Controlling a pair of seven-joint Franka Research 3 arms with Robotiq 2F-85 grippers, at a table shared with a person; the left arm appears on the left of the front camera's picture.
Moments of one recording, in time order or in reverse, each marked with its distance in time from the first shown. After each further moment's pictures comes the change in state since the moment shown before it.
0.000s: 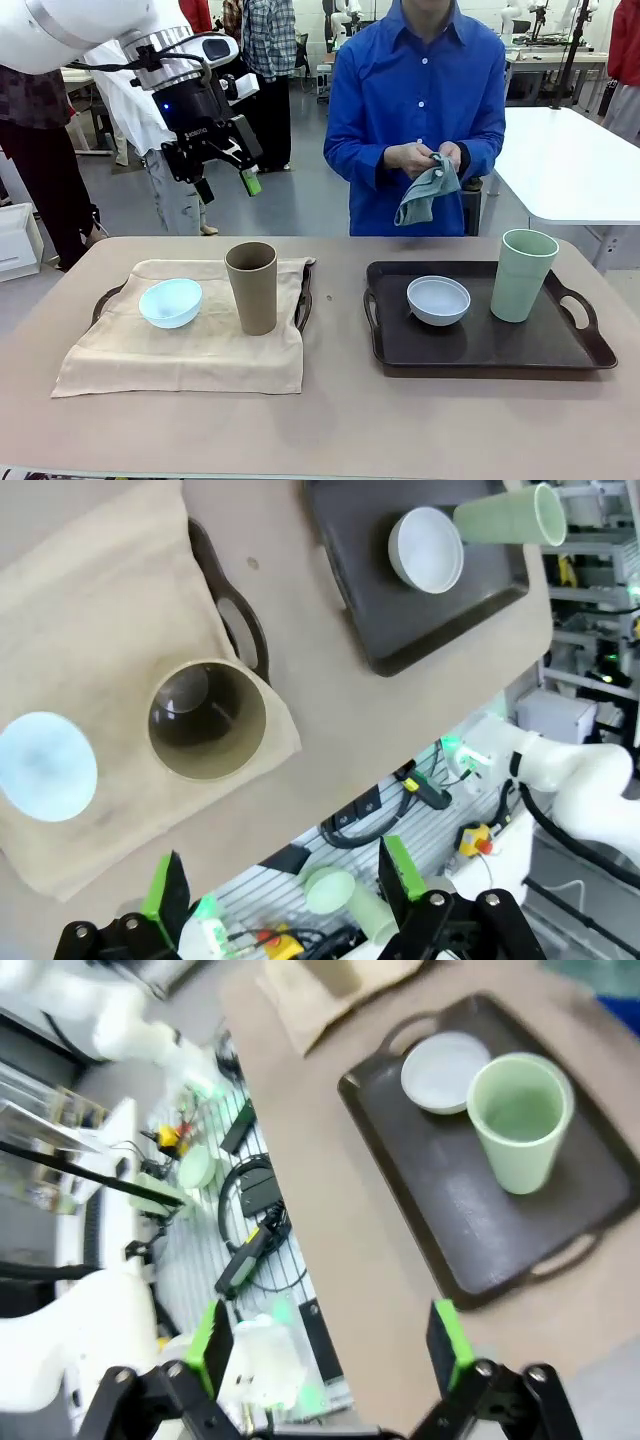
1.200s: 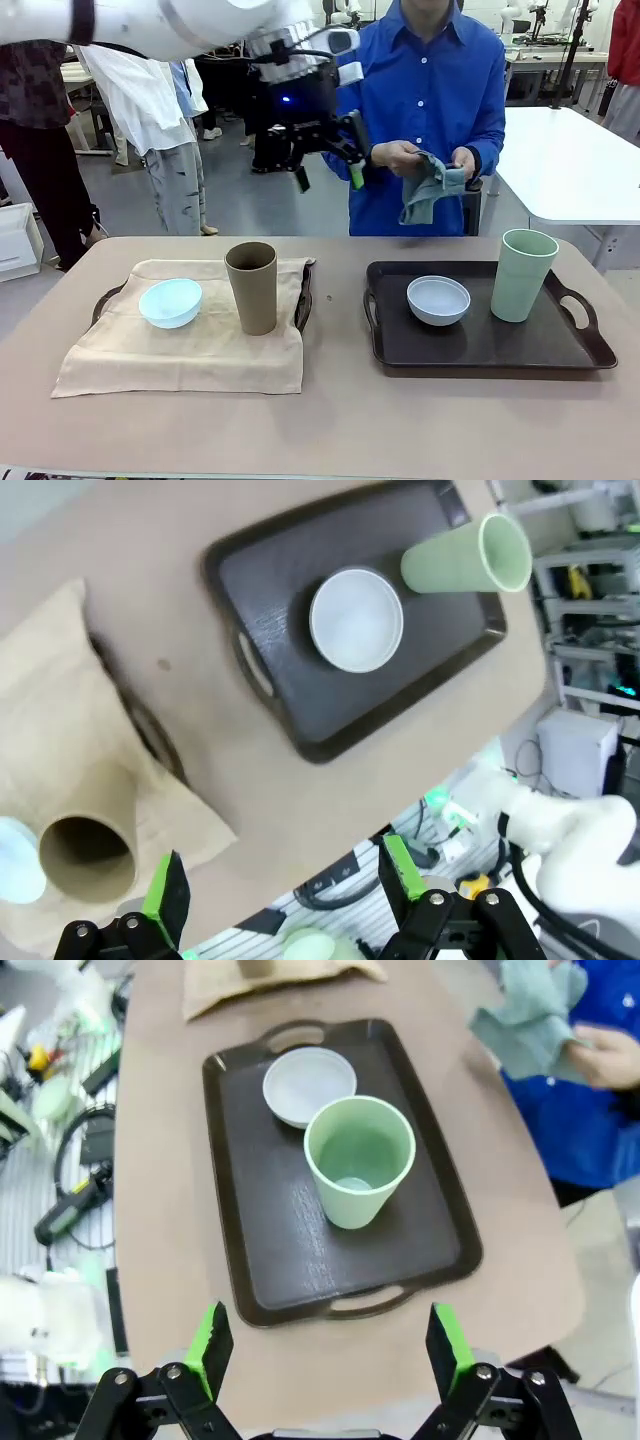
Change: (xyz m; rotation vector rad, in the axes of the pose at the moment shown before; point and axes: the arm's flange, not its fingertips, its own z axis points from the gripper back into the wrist) left arm 0.073 -0.137 -0.044 0.080 -0.066 -0.062; right arm 0.034 -0.060 -0.008 -0.285 0.054 0.434
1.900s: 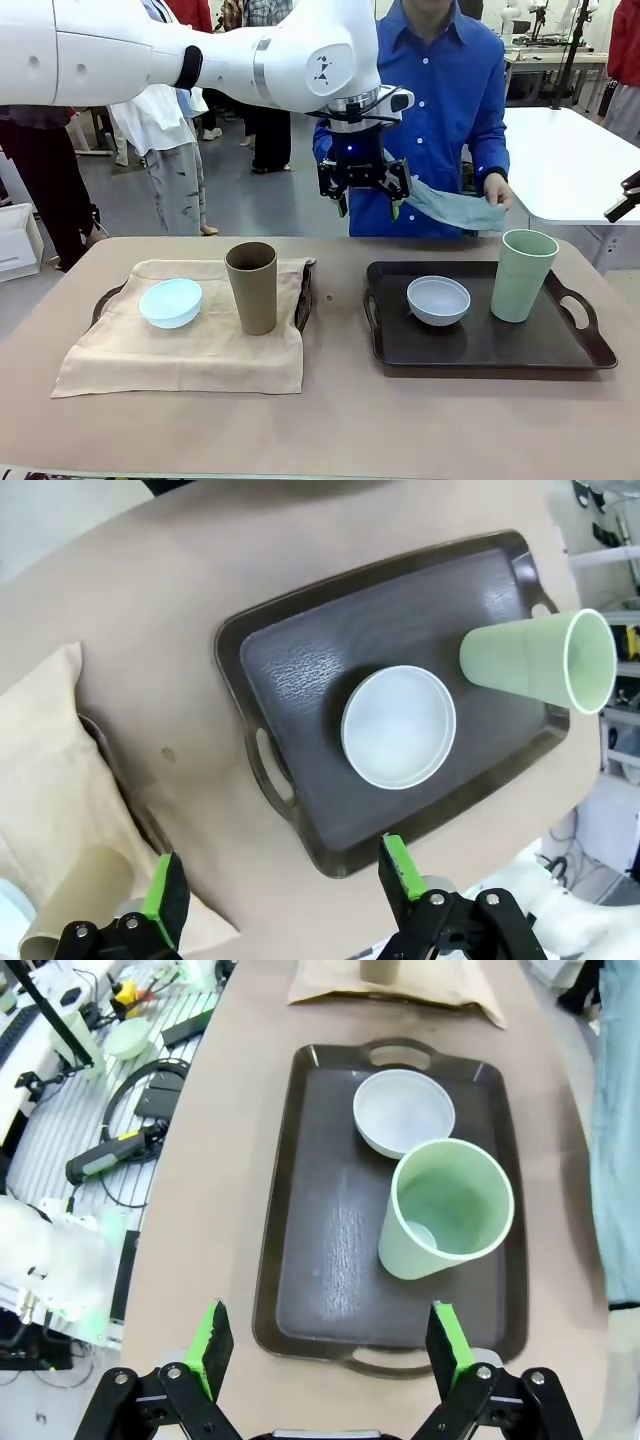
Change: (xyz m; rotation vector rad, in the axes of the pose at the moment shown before) left arm 0.058 -0.028 -0.085 0.131 -0.071 0.073; right arm -0.002 -0.002 -0.047 0.195 -0.050 0.234
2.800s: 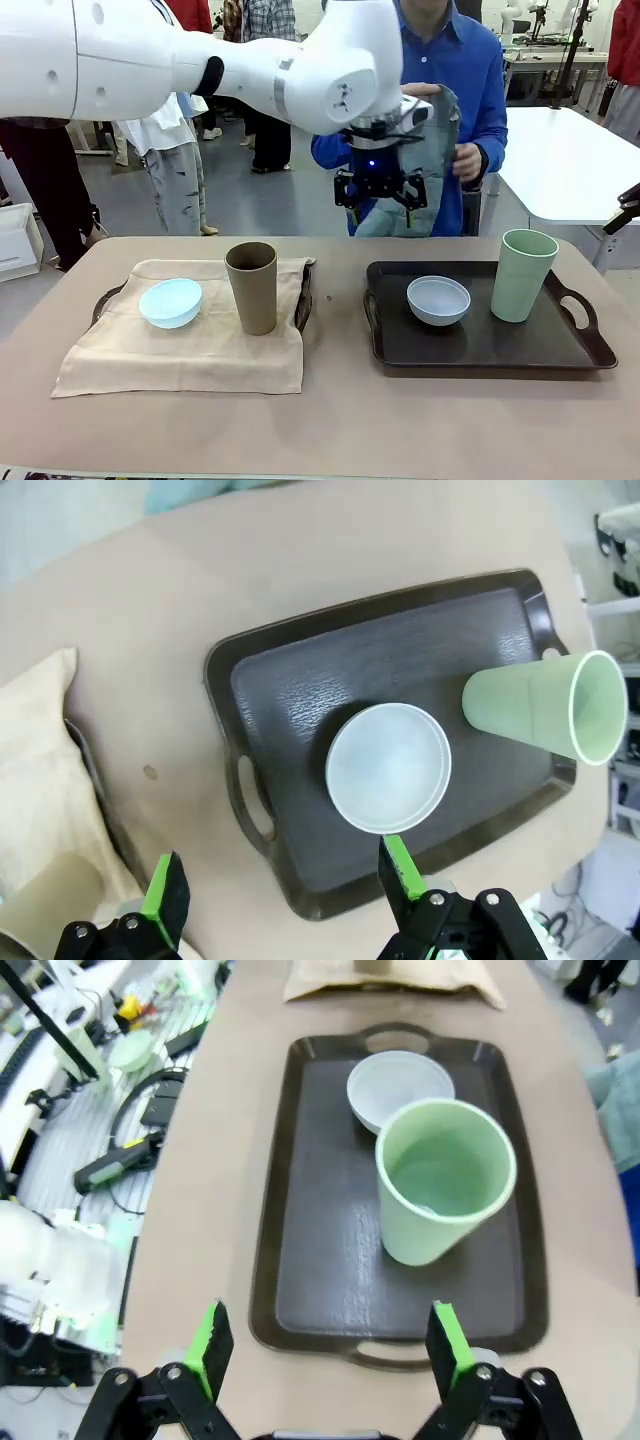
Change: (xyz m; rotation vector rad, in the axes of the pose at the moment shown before) left arm -0.013 -0.040 -0.025 0.068 -0.098 0.086; right arm -0.039 -0.024 -0.013 0.045 -0.044 -0.080
